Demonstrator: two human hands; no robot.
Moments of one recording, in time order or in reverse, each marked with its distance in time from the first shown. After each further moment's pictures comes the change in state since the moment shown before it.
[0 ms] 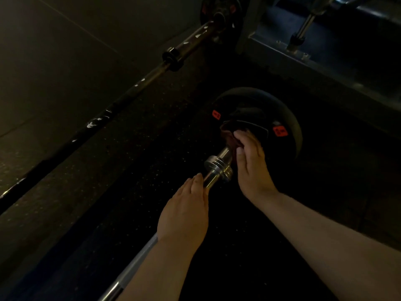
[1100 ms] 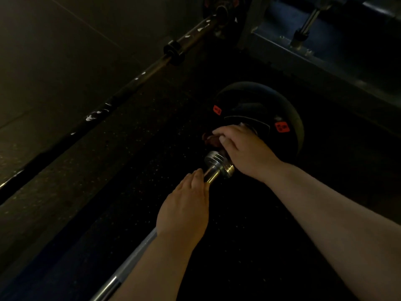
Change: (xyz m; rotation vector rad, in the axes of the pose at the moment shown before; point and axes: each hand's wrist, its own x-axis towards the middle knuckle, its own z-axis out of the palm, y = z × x) left_hand -0.001 -0.002 0.001 0.009 0.035 0.018; right_hand 0.040 -0.033 -0.014 -0.349 -0.356 -0.075
